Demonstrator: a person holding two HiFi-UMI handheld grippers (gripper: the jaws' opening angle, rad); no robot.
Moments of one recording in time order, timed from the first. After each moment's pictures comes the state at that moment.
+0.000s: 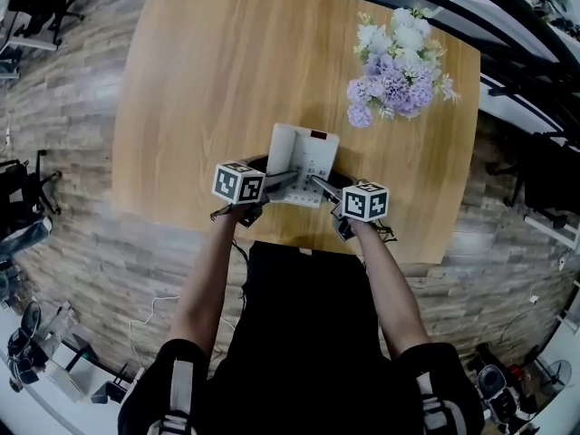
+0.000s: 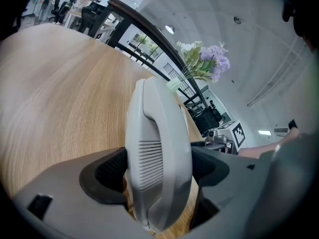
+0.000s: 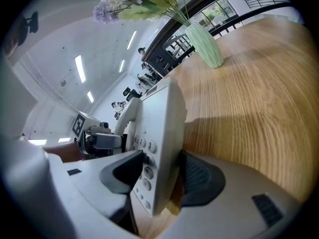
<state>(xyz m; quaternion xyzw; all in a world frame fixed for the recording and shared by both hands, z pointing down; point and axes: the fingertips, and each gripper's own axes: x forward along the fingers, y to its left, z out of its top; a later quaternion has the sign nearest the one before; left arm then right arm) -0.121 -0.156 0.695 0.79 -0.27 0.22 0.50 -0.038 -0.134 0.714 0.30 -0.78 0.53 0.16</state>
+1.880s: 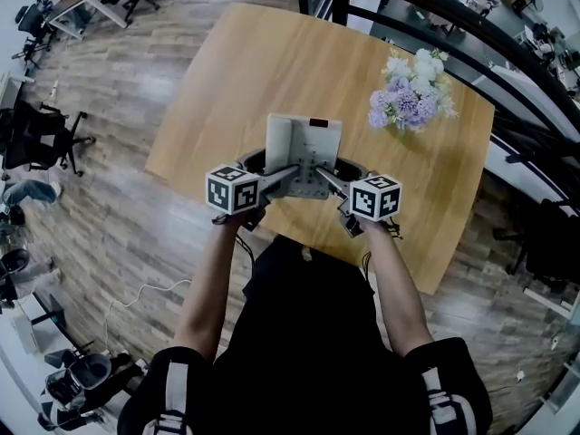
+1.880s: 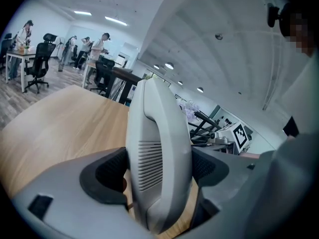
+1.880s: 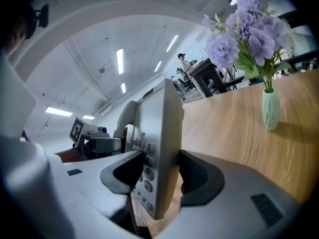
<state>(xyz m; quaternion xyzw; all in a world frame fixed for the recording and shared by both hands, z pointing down) -0.170 -0.133 0.518 0.80 -0.45 0.12 0.37 -0.086 -0.146 0.545 0.20 -0.89 0.40 0.13</state>
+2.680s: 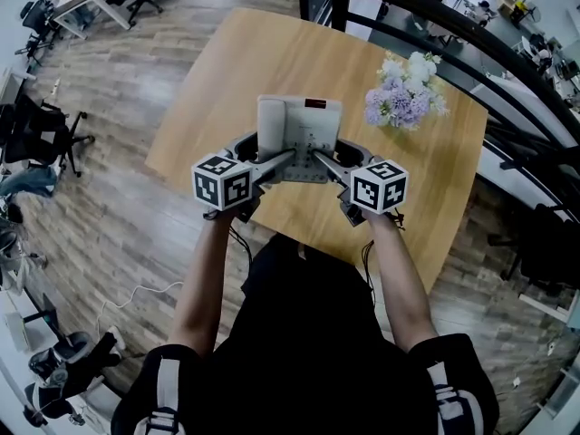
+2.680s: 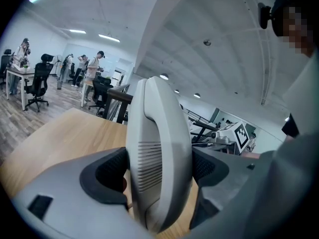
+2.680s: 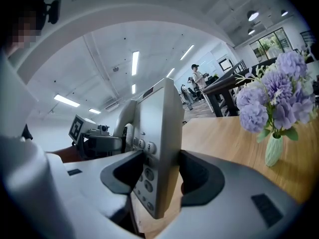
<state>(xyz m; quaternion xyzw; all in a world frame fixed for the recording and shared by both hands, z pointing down) -0.170 -0.140 0.439 0.82 -0.48 0.10 0.30 -0.088 -0.158 0.464 0.19 -0.92 0.31 0.11</state>
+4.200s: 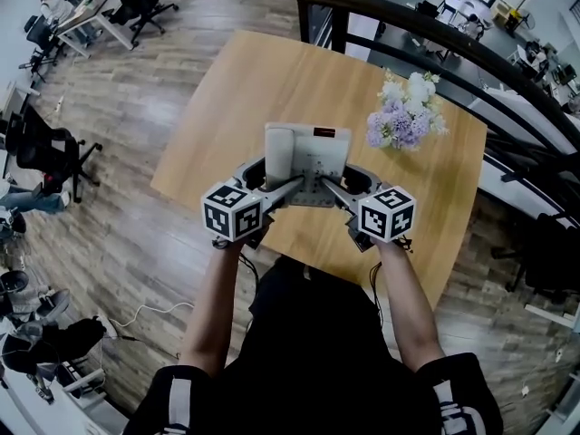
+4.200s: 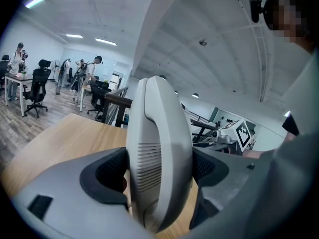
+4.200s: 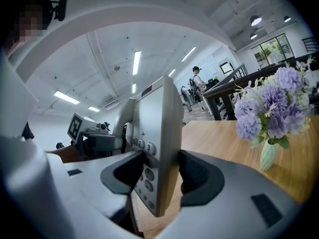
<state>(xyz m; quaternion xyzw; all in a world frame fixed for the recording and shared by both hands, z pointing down) -0.162 -0.137 0.423 0.83 -0.48 0.10 0.28 -0.080 -0.153 0.450 0.20 -0.93 0.30 0.12</state>
